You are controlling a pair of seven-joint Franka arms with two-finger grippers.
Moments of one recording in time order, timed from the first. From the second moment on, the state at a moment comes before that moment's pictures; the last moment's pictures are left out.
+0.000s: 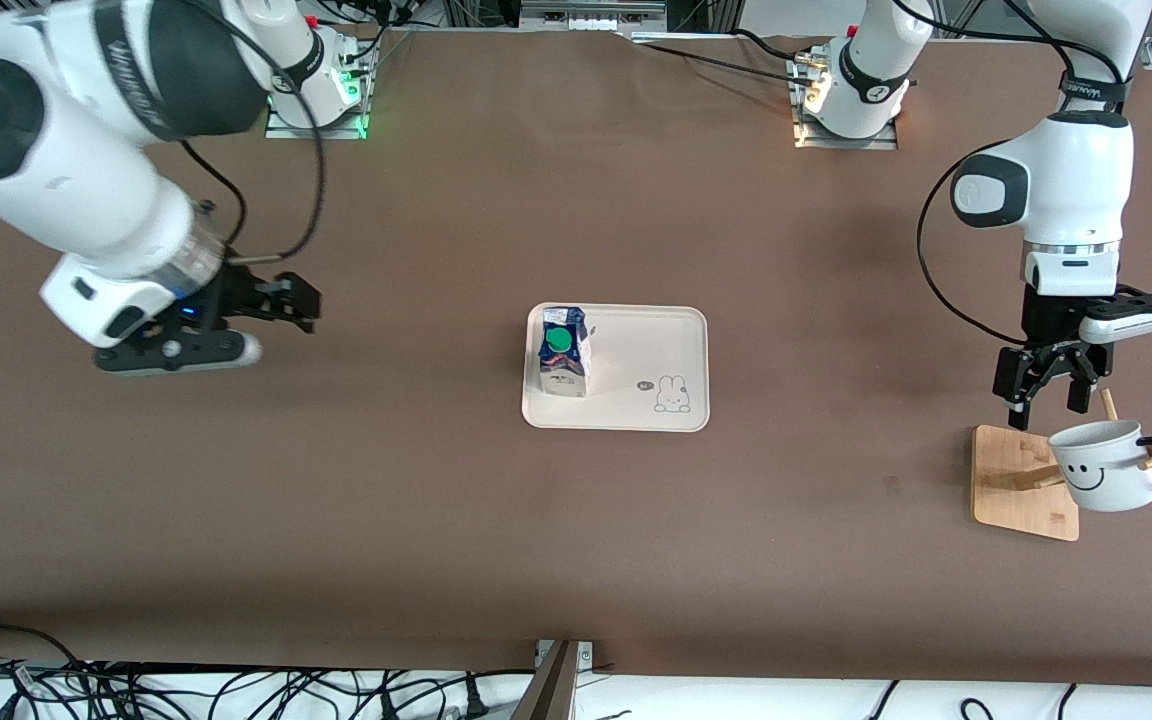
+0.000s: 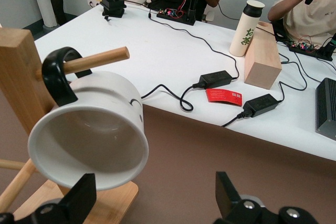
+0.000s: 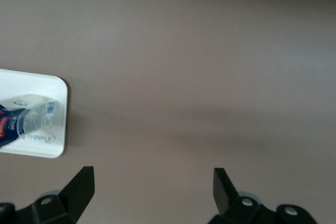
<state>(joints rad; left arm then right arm) -0.16 0.18 0.15 -2.36 -0.41 3.47 0.08 0.52 0.32 -0.30 -1.32 0.08 1.60 0.11</state>
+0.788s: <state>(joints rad) -0.15 0.28 0.16 -2.23 -0.41 3.49 0.07 0.10 0.10 -0.06 -1.50 0.07 1.54 -0.09</state>
